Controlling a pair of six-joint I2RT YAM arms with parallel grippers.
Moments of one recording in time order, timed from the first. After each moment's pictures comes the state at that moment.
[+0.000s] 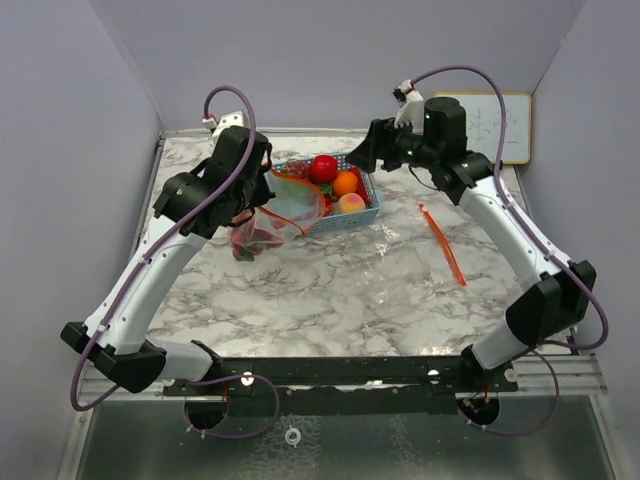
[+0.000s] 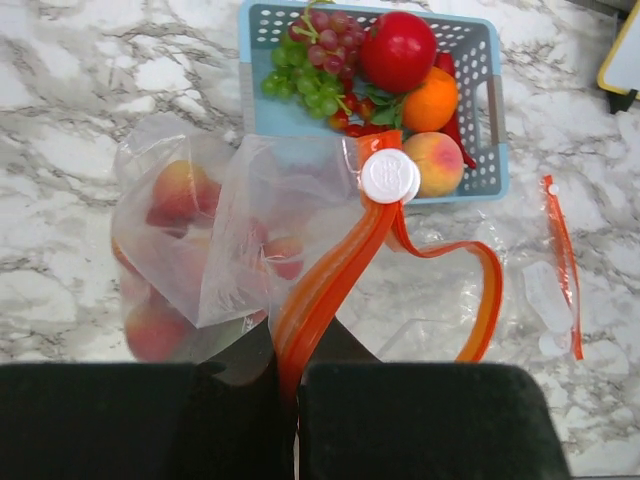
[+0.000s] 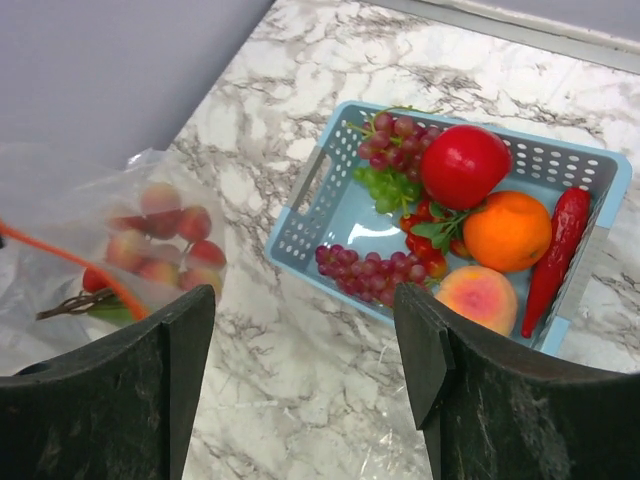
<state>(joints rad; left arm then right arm) -0.60 1.33 1.72 -1.10 -0.38 -0.68 0.41 1.53 1.56 -0.33 -0.45 0.29</state>
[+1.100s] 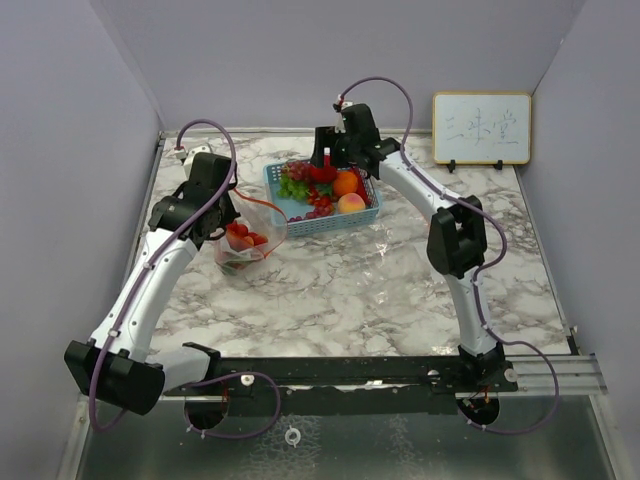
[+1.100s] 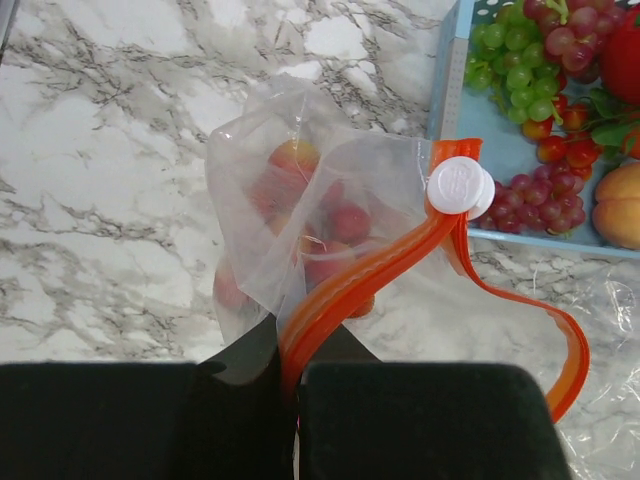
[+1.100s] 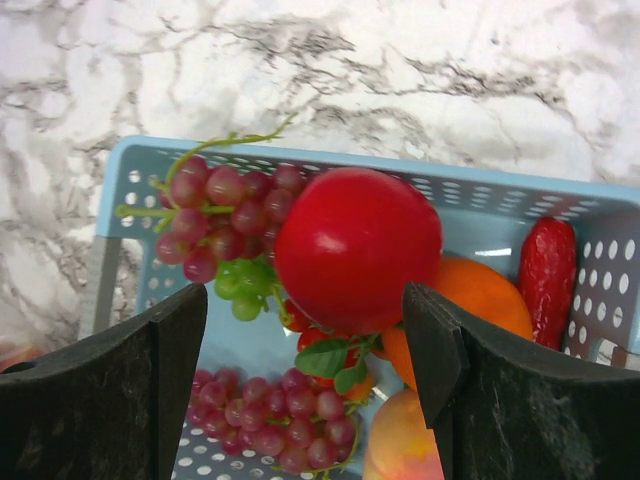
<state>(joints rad) -0.31 1.20 1.31 -0.93 -0.38 -0.55 0.52 2.27 2.11 -0.39 -0.11 0.31</state>
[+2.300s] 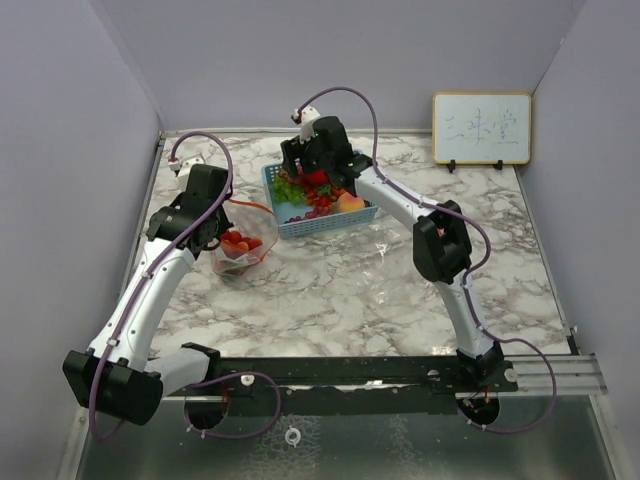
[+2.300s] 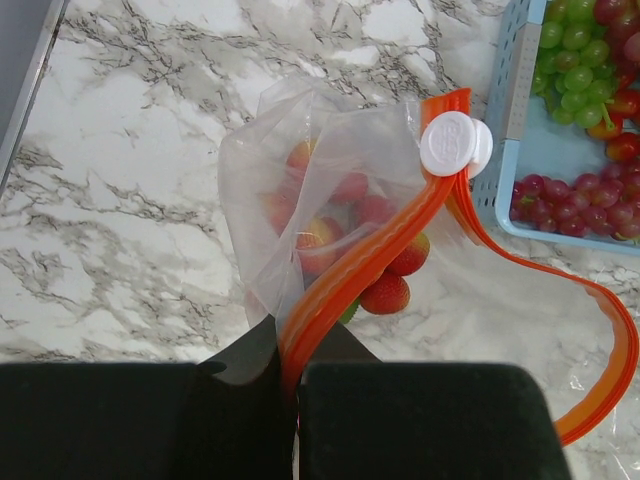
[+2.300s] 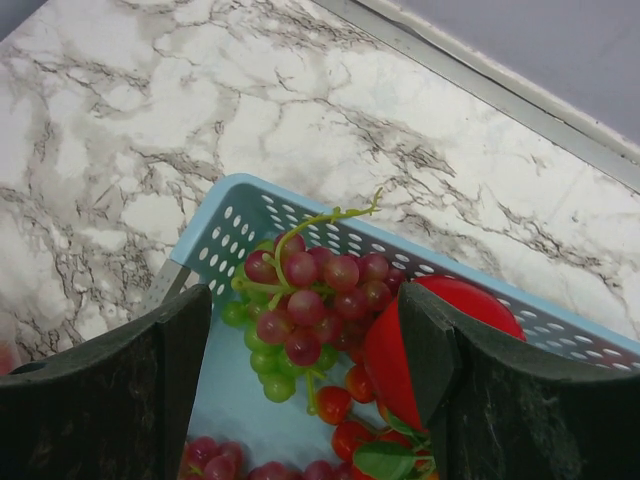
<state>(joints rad) -0.28 1.15 1.21 -0.92 -0.42 -0.54 0.65 2.32 2.07 -0.12 -0.07 0.03</state>
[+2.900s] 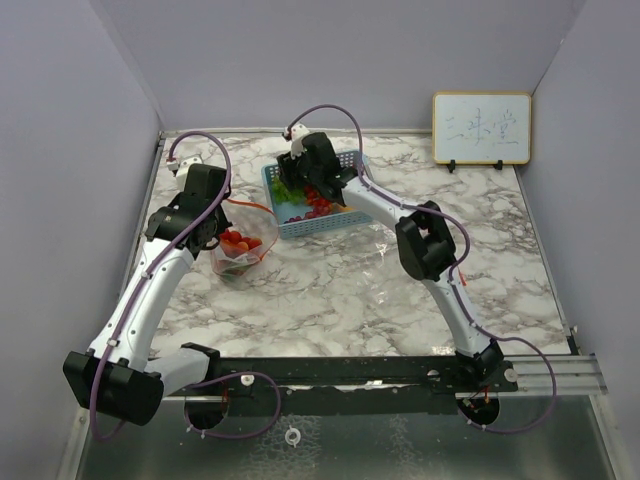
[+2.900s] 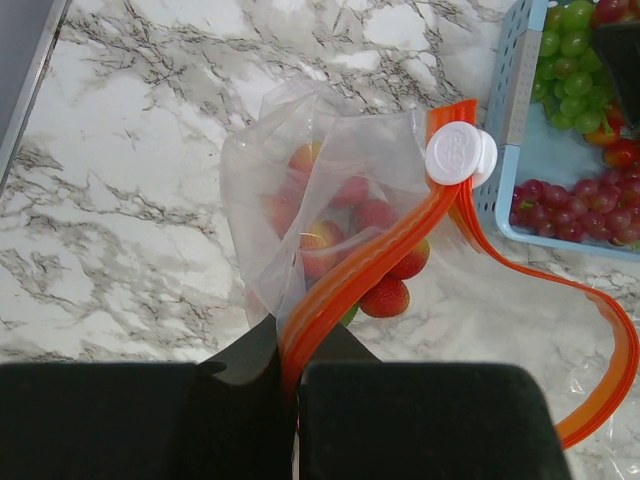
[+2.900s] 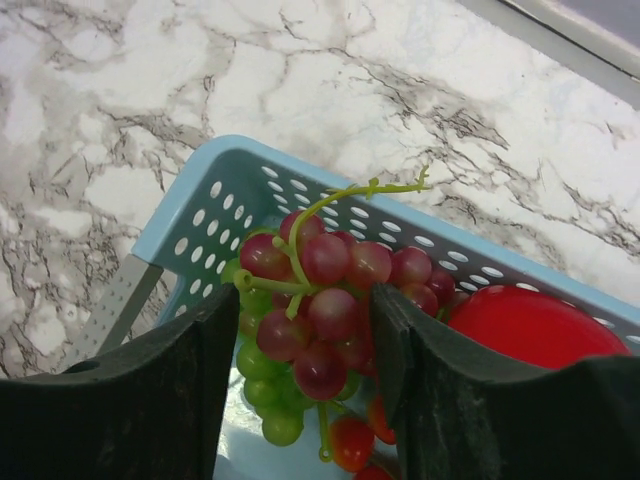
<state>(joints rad) -0.27 1.15 1.21 -0.91 -0.42 -0.54 0.67 2.46 2.11 -0.07 -0.08 0.02</state>
